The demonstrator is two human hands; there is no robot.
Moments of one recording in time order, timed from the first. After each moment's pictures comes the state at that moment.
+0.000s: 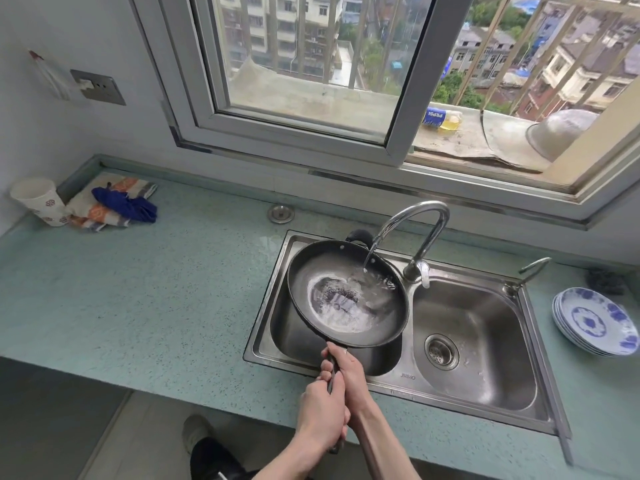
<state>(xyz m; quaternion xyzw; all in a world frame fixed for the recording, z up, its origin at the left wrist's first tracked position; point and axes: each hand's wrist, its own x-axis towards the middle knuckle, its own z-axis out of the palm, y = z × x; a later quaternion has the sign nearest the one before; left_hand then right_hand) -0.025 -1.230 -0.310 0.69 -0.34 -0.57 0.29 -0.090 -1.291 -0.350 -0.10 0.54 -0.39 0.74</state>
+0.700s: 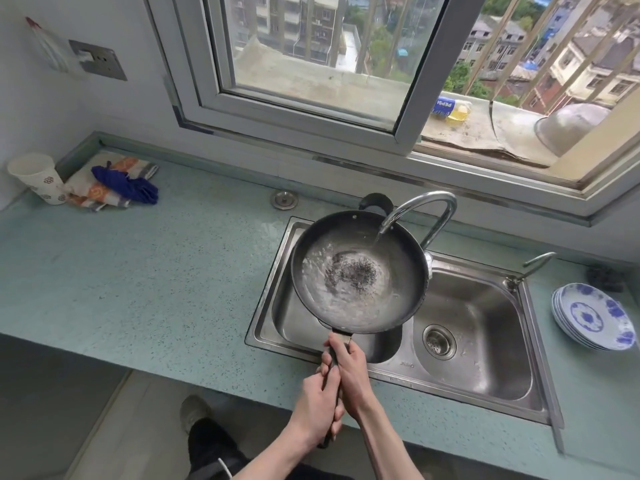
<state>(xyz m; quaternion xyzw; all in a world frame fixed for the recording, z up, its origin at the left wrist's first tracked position) -0.010 -1.215 -0.320 0.61 -0.32 -0.65 0.33 -0.091 -1.276 -0.344 -0.22 0.56 -0.39 0.69</state>
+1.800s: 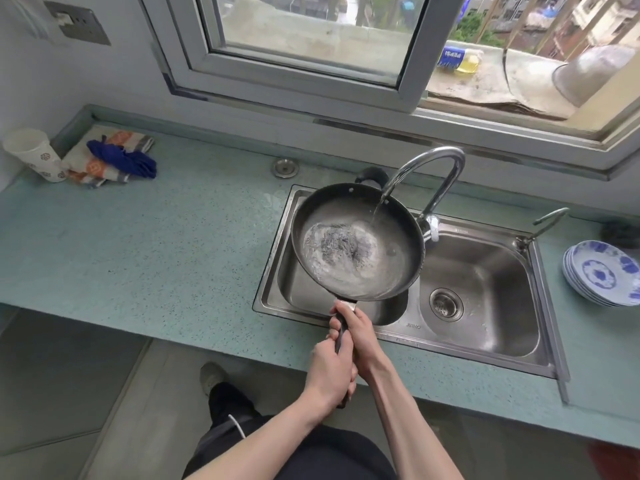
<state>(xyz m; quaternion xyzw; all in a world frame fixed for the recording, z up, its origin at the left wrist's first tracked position) -0.025 -1.207 -0.313 0.66 -0.31 -0.61 0.31 -0.098 -1.272 -0.346 -0.18 0.54 -0.37 0.74</state>
